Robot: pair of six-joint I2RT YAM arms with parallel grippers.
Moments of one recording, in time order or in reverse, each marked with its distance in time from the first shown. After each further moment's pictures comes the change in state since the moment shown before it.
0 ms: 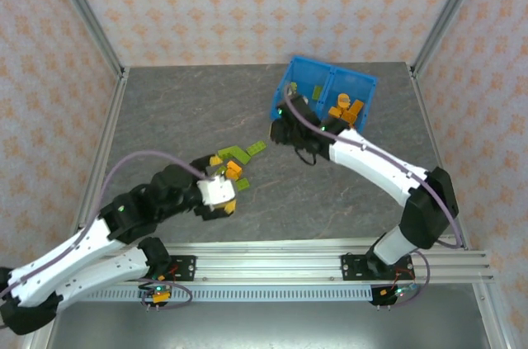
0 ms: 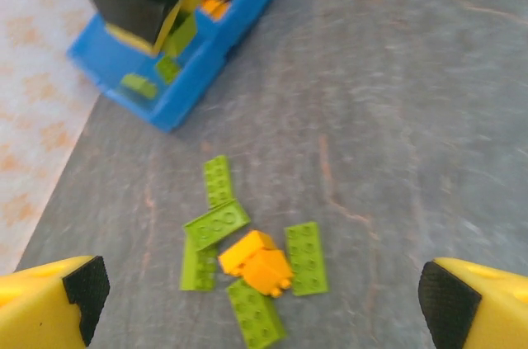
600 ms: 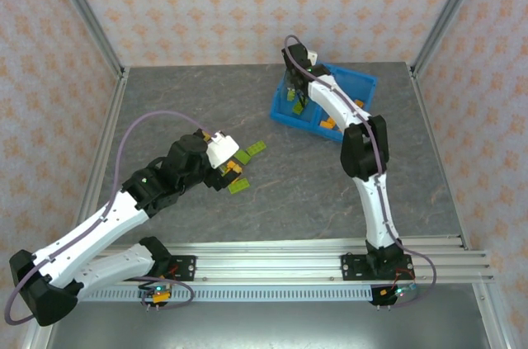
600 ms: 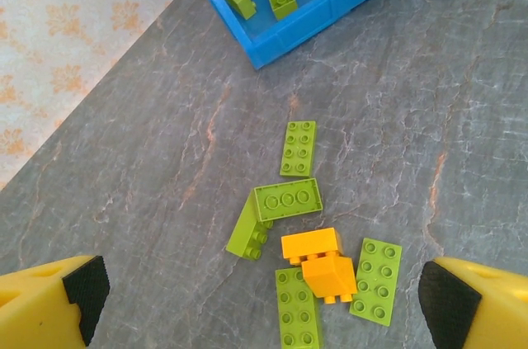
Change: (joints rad) left arm 0.169 0.200 0.072 0.073 -0.084 -0.218; right arm -0.285 0.793 0.871 -0.135 0.154 -0.113
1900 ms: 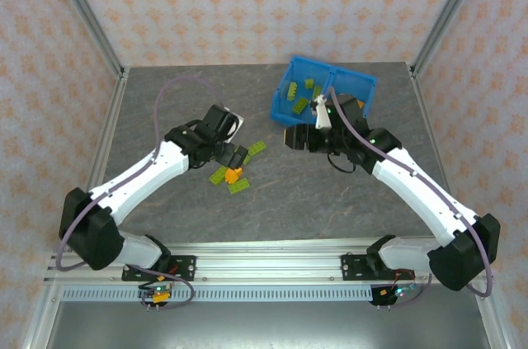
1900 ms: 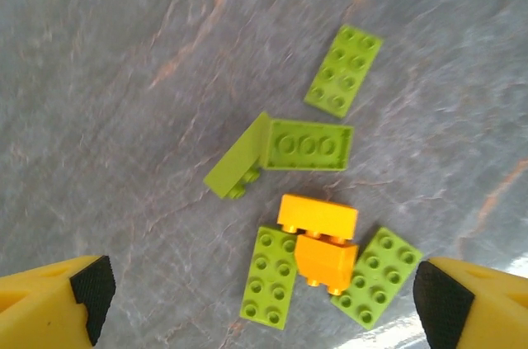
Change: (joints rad) left arm 0.144 0.495 0.280 -0.220 -0.003 -0.381; right arm 0.134 -1.149 -1.110 0.099 -0.645 -0.025
